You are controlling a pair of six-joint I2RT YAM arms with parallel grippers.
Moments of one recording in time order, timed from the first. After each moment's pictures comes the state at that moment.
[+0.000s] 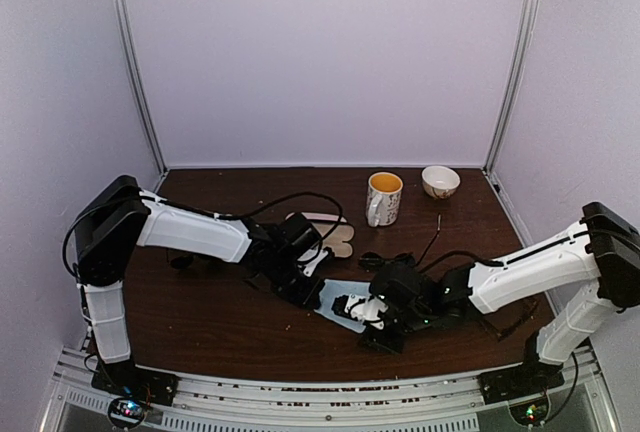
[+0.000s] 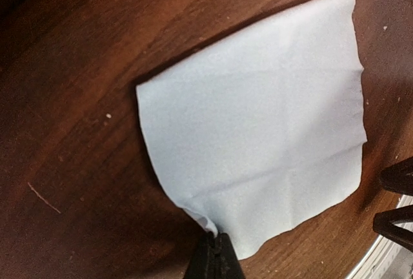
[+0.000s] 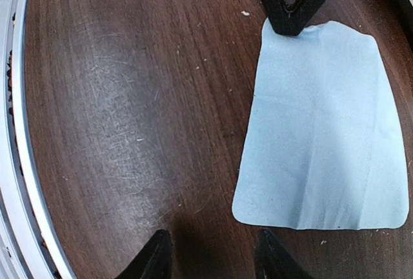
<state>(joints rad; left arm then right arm) -0.96 1.96 1.22 -0.41 0.25 -0.39 1.16 1.54 0.73 -0.17 0.00 -0.09</state>
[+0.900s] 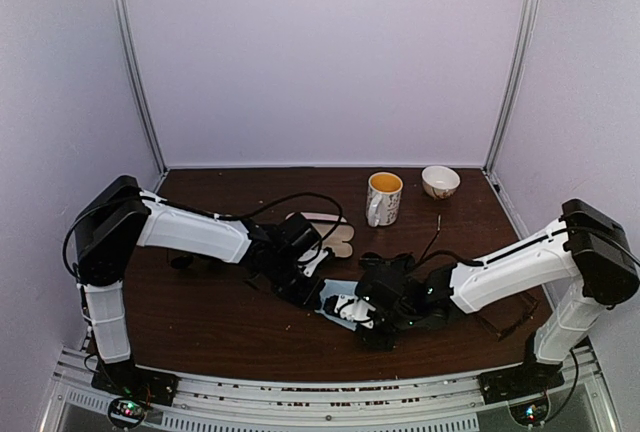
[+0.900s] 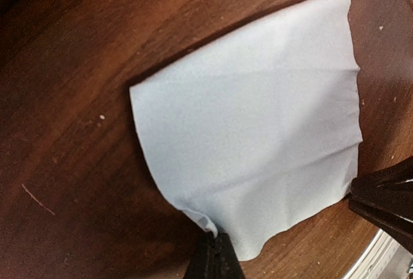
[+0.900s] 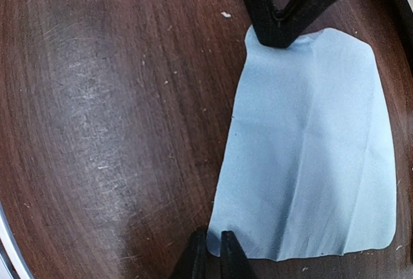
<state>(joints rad) -0.96 1.96 1.21 -0.39 0.26 -0.40 1.16 1.66 0.80 -0.17 0.09 -0.14</state>
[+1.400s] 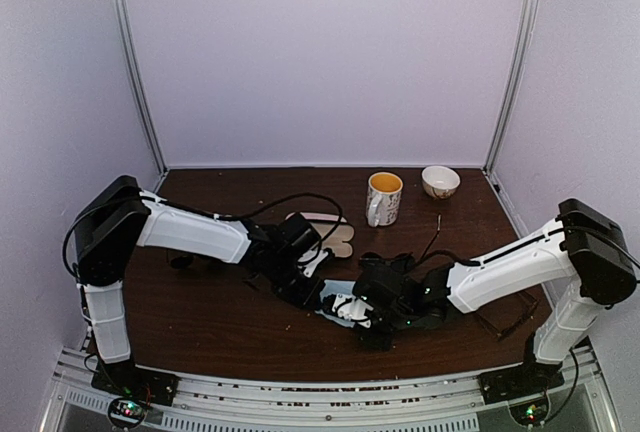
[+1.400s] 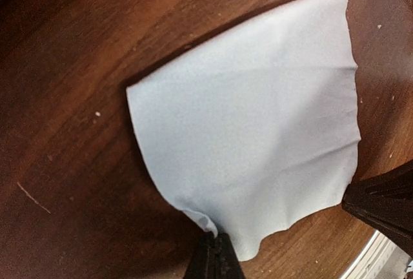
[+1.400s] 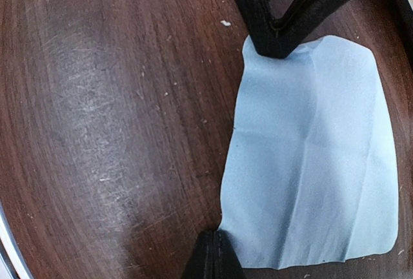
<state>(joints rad) -0.96 1.96 1.21 -0.39 0.27 -0.40 1.16 1.67 0.81 -0.16 0.08 -0.12</state>
